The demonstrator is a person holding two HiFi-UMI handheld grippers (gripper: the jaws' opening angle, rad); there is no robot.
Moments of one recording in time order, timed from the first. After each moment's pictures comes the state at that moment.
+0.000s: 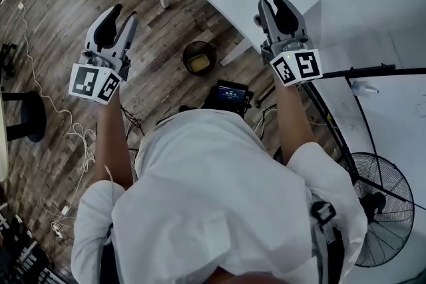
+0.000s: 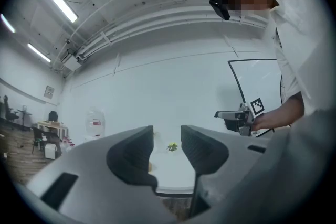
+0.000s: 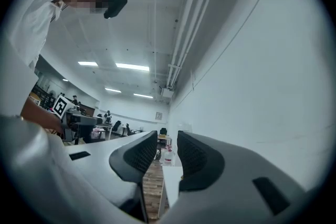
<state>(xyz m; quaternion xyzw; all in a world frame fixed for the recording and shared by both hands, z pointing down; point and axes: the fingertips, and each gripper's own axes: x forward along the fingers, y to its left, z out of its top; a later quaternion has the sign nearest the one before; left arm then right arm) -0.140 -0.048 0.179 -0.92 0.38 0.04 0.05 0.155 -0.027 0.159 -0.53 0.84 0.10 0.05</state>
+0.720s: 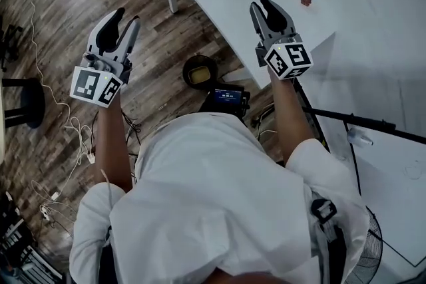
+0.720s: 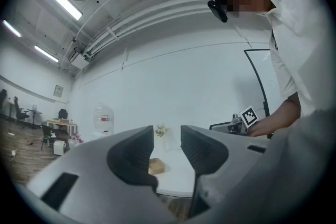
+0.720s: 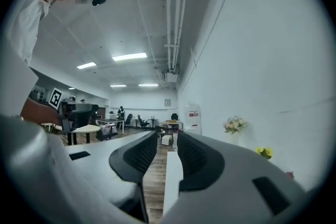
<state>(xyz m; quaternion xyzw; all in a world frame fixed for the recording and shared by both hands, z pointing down) -0.116 -0.165 0.198 -0.90 0.43 0.03 0.03 0.175 -0.214 0.239 -0.47 0.88 0.00 0.01</state>
